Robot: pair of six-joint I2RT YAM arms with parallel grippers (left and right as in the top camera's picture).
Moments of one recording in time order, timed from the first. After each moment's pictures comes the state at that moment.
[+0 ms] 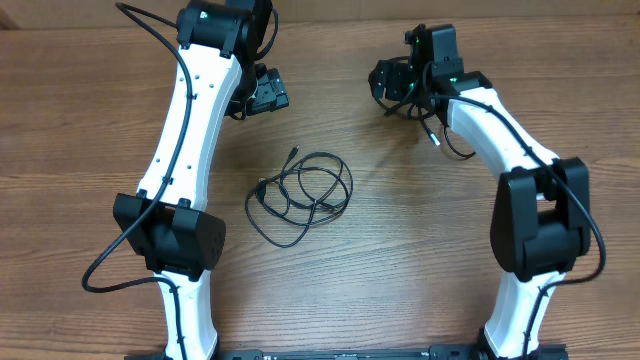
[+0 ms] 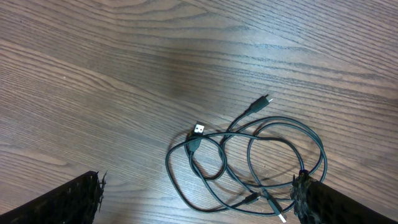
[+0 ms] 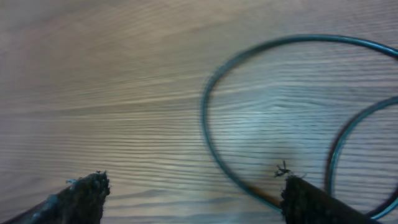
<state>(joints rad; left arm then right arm) -0.26 2.15 2.34 -1.64 -0.12 -0.61 0.21 2.10 1.59 -0.38 -0.14 0.34</state>
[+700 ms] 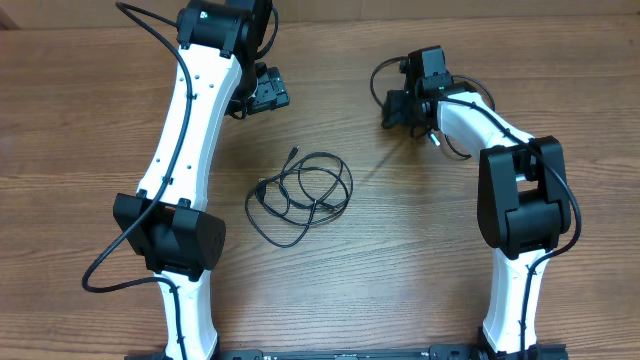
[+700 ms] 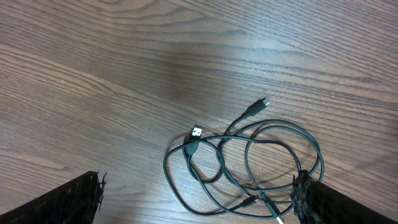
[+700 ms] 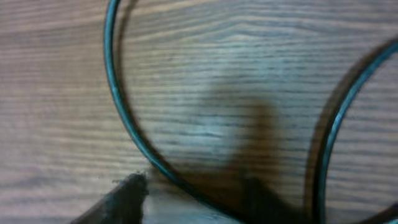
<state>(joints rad) -0.26 2.15 2.34 -1.63 -0.12 -0.61 0.20 2.23 1.60 -0.46 -0.10 0.22</state>
